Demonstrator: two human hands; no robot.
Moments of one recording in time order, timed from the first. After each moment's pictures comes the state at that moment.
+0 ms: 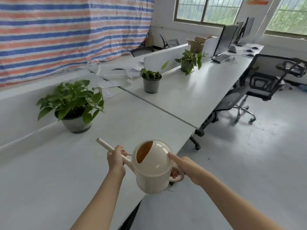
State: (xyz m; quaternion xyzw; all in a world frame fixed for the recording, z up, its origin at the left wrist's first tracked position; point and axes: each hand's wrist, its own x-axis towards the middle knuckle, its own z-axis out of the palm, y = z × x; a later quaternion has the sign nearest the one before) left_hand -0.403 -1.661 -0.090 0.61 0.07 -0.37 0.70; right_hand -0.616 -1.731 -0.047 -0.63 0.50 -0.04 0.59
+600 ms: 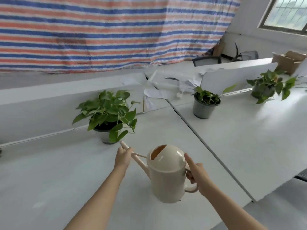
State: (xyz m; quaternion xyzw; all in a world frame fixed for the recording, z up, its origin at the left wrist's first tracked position) left_hand -0.275 -1.757 -0.095 0.78 0.02 -0.24 0.58; right_hand -0.460 -1.912 -0.067 -0.66 0.46 -0.07 0.59
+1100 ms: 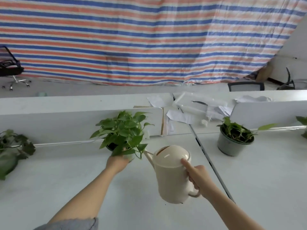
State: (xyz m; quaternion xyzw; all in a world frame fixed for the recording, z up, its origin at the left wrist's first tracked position) left_hand -0.197 -1.761 -0.062 0.94 -0.03 -0.18 0.29; right_hand -0.369 -1.980 -0.014 -0.71 0.36 0.02 0.60
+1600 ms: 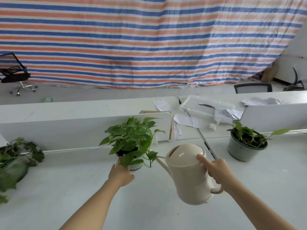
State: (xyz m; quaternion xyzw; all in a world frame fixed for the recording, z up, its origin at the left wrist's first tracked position) left_hand -0.191 -1.730 -0.070 0.97 -0.16 -0.16 0.06; right_hand -0.344 -1.995 0.016 -0.81 0.33 -0.05 0.48
